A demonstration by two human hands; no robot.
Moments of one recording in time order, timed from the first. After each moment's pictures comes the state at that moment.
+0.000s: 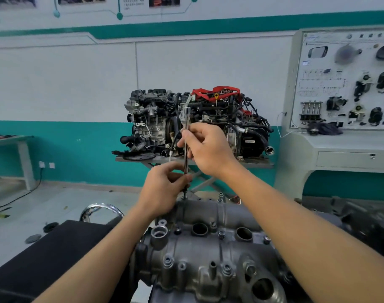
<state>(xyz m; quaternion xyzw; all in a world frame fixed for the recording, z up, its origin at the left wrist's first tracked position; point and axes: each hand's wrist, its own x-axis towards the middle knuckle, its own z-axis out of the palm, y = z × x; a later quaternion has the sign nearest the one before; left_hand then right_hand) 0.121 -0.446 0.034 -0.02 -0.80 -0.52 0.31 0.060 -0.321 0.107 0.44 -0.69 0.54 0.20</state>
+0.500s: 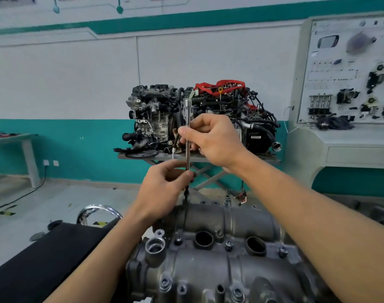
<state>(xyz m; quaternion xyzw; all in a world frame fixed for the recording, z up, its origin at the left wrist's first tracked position) 0.102 -0.452 0.028 -0.06 -0.76 -0.57 0.32 0.029 -0.327 0.110 0.44 -0.64 0.62 0.09</state>
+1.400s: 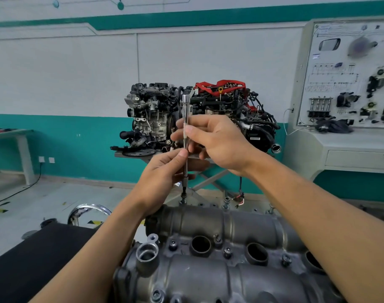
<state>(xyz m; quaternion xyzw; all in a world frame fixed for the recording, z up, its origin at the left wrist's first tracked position) 0.084 -0.455 0.039 -0.18 -0.66 -0.69 0.23 0.029 -0.316 0.111 0.48 -0.65 0.59 0.01</state>
